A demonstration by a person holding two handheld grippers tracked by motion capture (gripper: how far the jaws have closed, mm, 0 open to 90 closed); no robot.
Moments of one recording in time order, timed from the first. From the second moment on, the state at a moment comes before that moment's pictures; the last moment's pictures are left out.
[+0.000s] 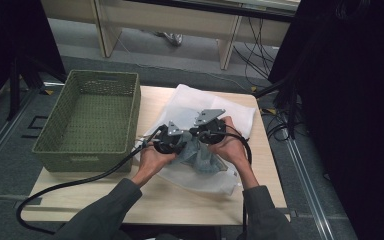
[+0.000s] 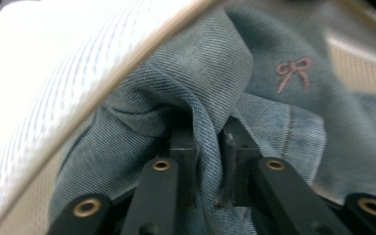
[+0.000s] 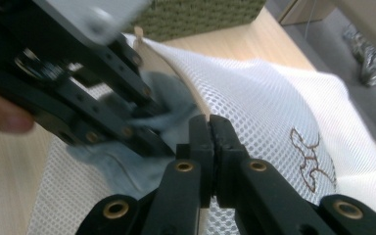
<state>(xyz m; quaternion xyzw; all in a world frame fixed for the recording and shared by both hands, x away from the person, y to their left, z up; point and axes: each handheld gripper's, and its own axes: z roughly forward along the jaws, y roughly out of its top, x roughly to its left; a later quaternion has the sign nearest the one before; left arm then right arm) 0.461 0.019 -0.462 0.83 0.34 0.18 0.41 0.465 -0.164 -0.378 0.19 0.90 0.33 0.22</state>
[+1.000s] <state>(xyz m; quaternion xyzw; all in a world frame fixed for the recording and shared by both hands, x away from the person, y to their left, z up) 0.433 0.036 -0.480 0.85 0.34 0.12 0.39 0.461 -0.178 -0.391 0.19 0.91 0.26 0.24</state>
